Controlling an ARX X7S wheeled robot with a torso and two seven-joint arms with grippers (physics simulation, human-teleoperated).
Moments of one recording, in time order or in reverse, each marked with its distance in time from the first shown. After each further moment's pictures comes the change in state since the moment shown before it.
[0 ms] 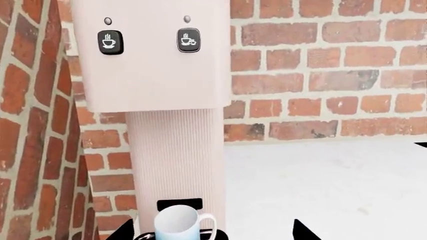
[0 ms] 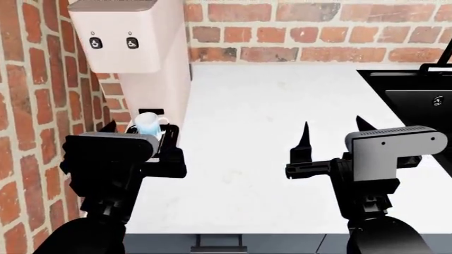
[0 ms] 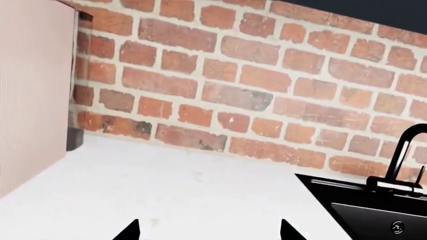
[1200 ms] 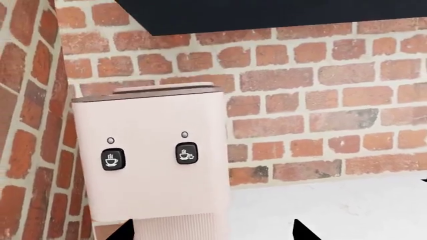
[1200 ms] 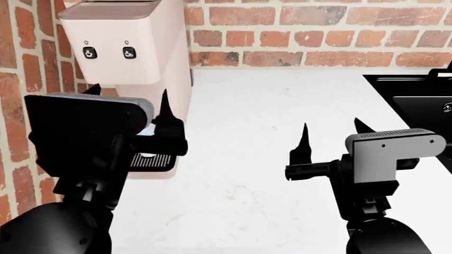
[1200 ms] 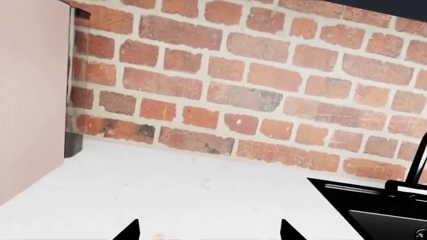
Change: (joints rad) left arm -0.355 -0.006 -0.155 0.176 -0.571 -0.445 -0.419; right arm -0.019 0.008 0.010 0.021 0.036 -0.043 0.011
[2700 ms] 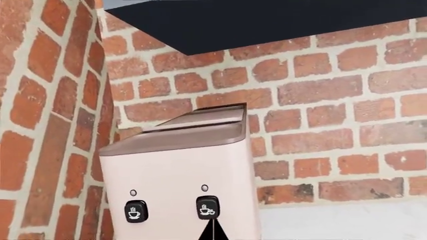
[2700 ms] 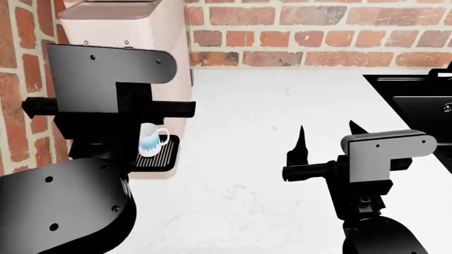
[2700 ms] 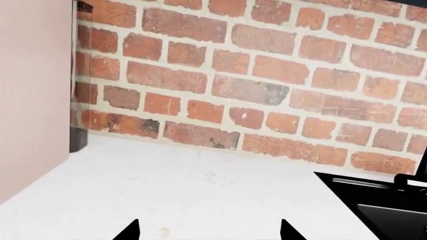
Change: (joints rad) left arm -0.260 -0.028 0.226 -0.214 -0.212 0.028 -0.489; right arm -0.003 0.009 -0.011 0.039 0.038 -0.028 0.022
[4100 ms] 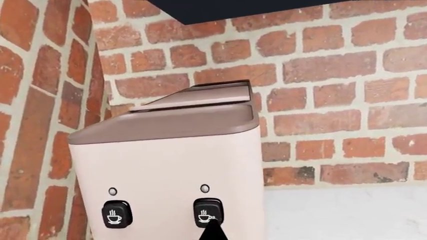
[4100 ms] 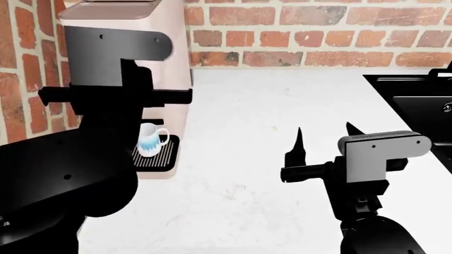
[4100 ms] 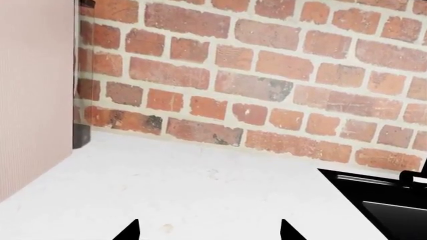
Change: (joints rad) left arm -0.038 -0.066 0.081 -0.197 0.047 0.147 0.084; right arm -0.002 0.014 -0.014 0.024 0.029 -0.020 0.021
